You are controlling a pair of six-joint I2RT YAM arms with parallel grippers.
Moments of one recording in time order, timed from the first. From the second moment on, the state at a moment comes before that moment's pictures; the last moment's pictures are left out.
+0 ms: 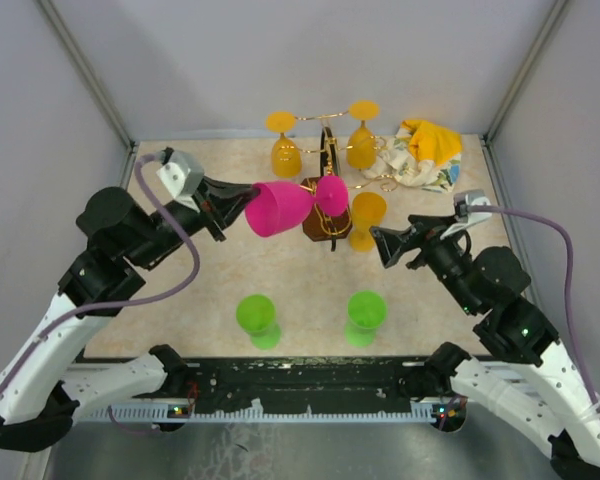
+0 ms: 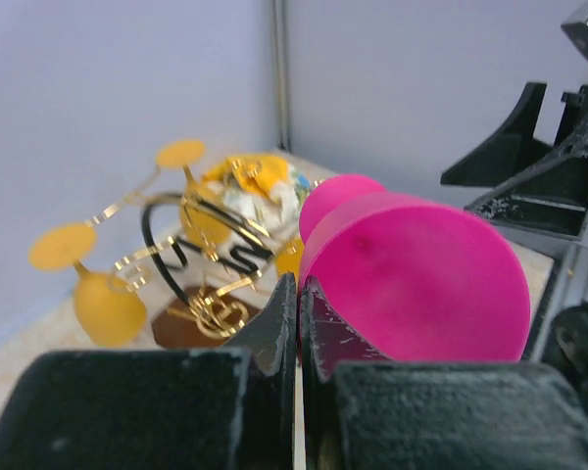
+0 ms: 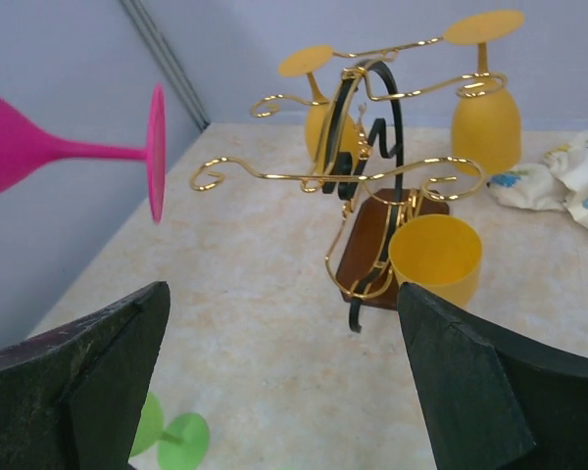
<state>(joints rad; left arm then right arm) -0.77 0.94 1.36 -0.35 0.18 -0.02 0.71 0.52 0.91 -0.39 0.22 0.30</state>
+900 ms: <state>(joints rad) -0.88 1.01 0.77 1.07 0.09 0.30 0.71 0.71 0.82 0.31 0.01 0.78</state>
